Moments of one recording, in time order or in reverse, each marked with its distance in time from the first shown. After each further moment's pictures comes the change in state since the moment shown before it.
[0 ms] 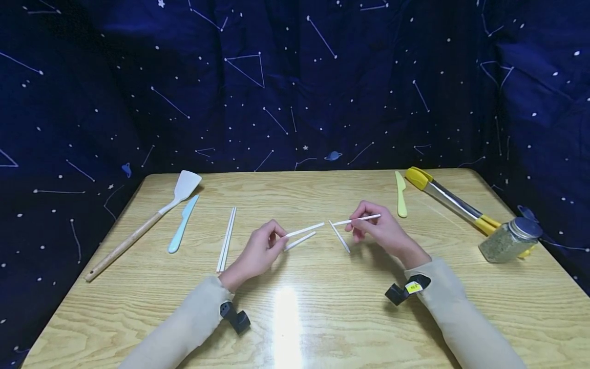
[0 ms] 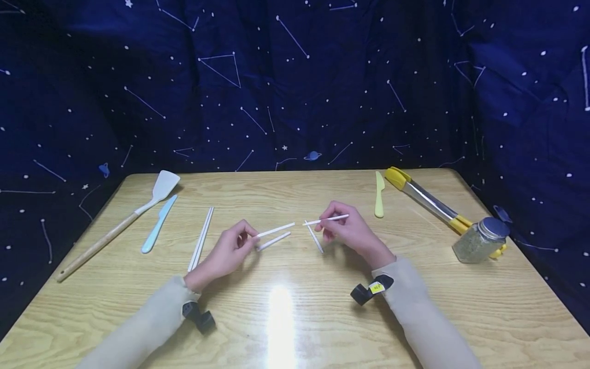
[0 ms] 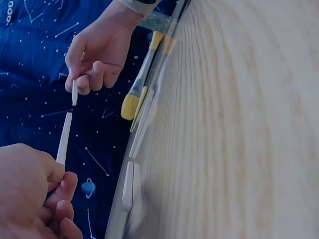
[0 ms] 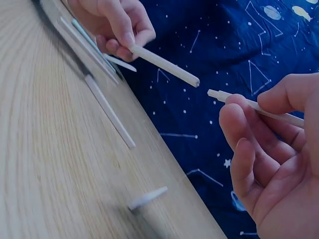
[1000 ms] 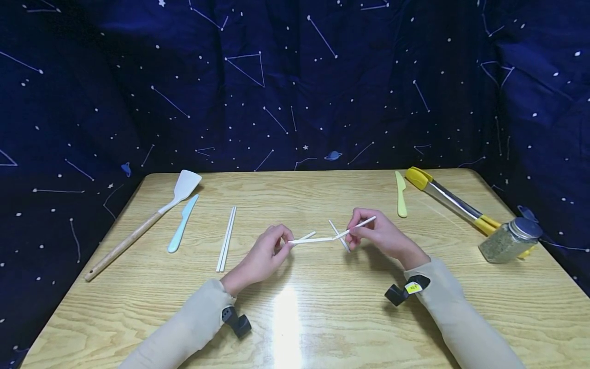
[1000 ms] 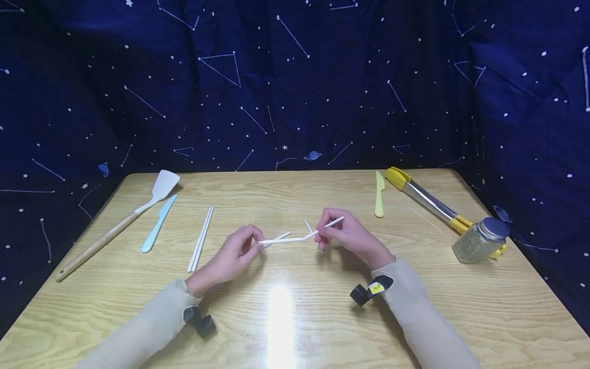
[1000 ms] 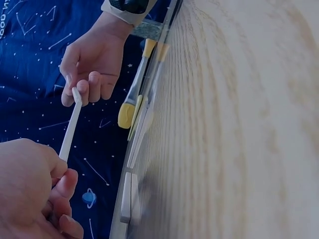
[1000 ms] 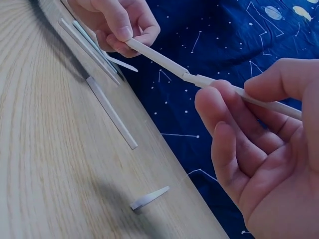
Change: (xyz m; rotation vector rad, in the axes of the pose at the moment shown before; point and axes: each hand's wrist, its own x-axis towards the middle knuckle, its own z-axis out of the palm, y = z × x) left_hand -0.004 0.008 0.006 0.089 -0.043 0.124; right_hand -0.001 0.001 0.001 -0.004 -0.188 -0.020
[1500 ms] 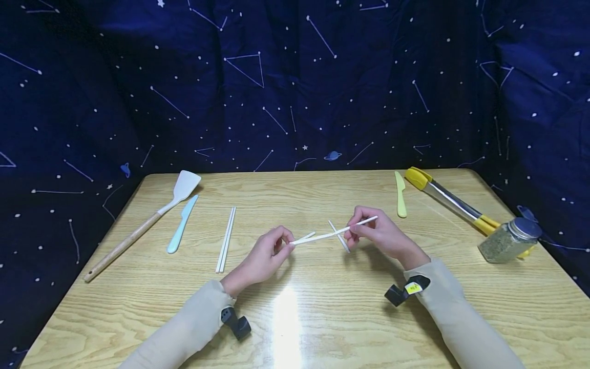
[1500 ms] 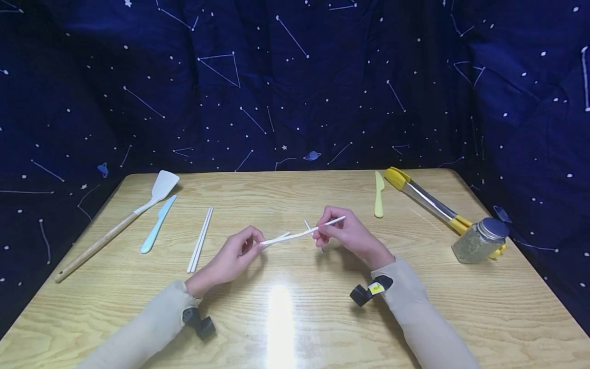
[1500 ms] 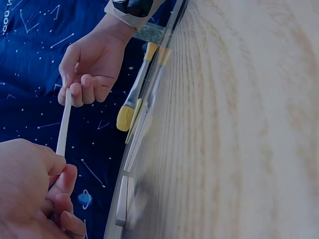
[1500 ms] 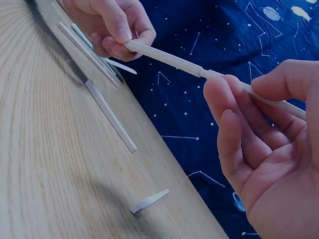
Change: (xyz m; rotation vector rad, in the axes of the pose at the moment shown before) left_hand -0.001 -0.001 0.001 -0.119 -0.047 -0.037; right_hand -0.001 0.000 -0.001 0.011 0.028 -0.021
